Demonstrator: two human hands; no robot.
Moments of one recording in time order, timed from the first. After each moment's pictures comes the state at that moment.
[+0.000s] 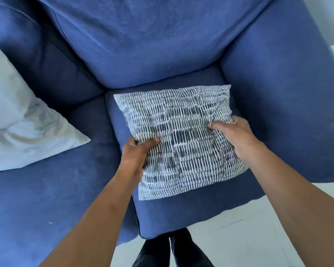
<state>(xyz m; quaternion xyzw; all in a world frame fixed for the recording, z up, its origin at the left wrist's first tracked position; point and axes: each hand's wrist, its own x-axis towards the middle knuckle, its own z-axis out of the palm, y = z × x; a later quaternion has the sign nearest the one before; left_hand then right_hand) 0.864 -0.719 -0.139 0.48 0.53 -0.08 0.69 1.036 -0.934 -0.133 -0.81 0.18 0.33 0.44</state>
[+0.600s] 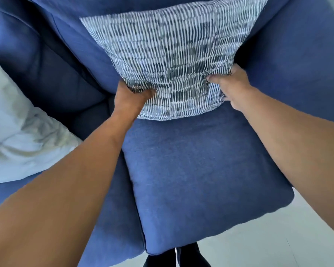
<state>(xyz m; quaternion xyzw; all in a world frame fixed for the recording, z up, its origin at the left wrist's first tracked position) 0.990 -0.612 -0.158 0.71 0.43 0.04 0.56 1.150 -0.837 -0.144 -0.82 0.09 0.27 0.50</state>
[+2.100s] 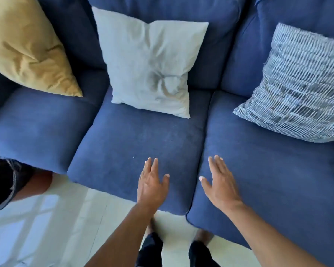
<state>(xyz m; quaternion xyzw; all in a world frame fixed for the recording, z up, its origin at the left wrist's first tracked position) 0.573 -0.701 -0.156 0.73 0.59 -0.05 0.34 0.765 -0.809 -0.174 -0.84 -0.44 0.31 0.10</state>
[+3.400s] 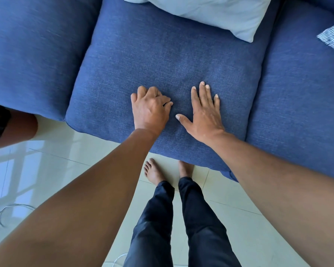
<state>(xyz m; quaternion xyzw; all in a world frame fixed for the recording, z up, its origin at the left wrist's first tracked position) 0.460 -0.566 -0.282 0.84 0.52 0.04 0.16 0.605 -0.657 -0.282 -0.81 -0.52 0.26 -0.03</state>
